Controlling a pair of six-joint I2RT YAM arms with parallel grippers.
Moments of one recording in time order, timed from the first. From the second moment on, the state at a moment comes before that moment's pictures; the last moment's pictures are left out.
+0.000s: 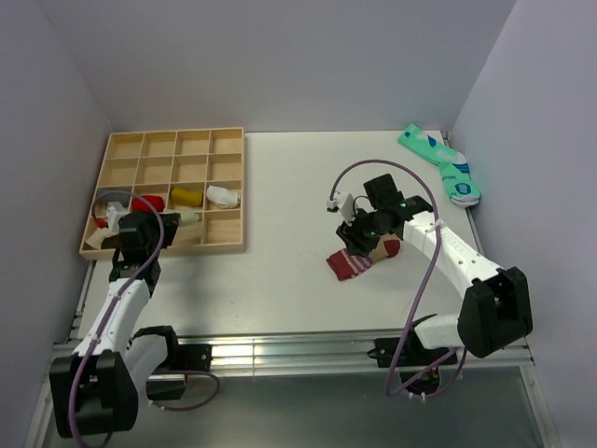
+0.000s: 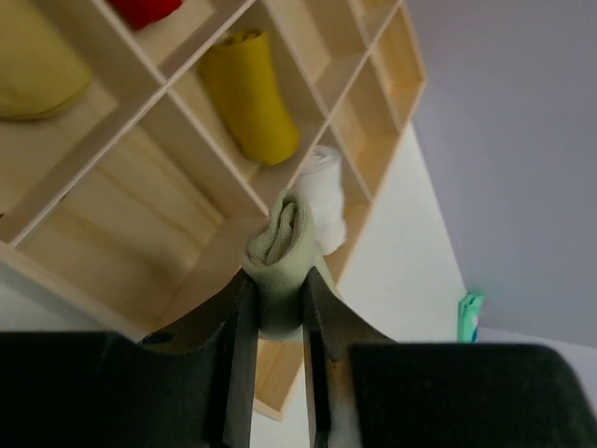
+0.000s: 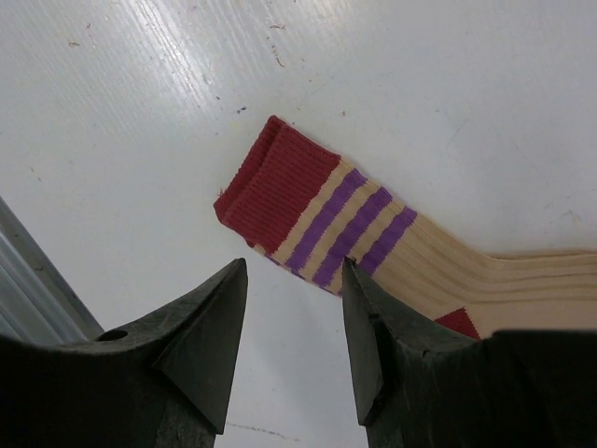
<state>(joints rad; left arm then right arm) 0.06 0.91 0.47 0.06 -0.06 -1.07 0.36 1.33 0.99 -0.77 -0.40 -0.60</state>
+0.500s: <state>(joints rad) 0.11 1.23 0.48 0.12 0.03 -1.04 0.34 1.34 0.99 -0.77 -0.43 -0.62</state>
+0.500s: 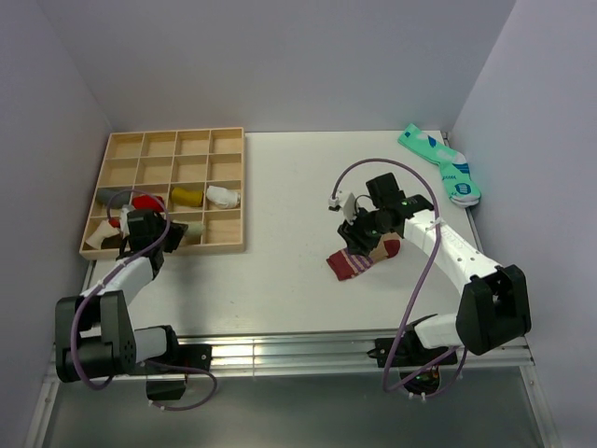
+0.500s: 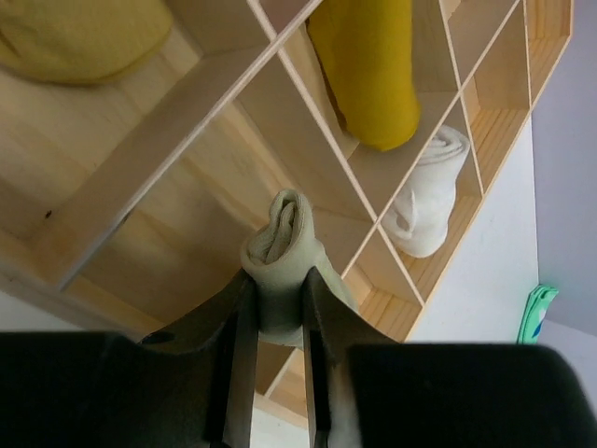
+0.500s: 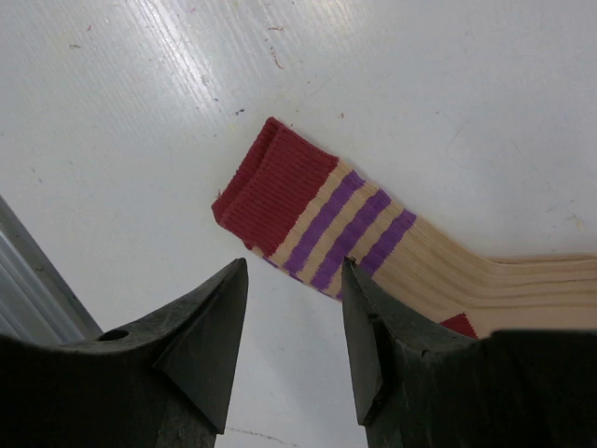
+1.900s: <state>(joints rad) 0.14 1.59 0.79 -0.07 0.06 -0.98 0.31 1.39 0.99 -0.79 -0.44 -0.65</state>
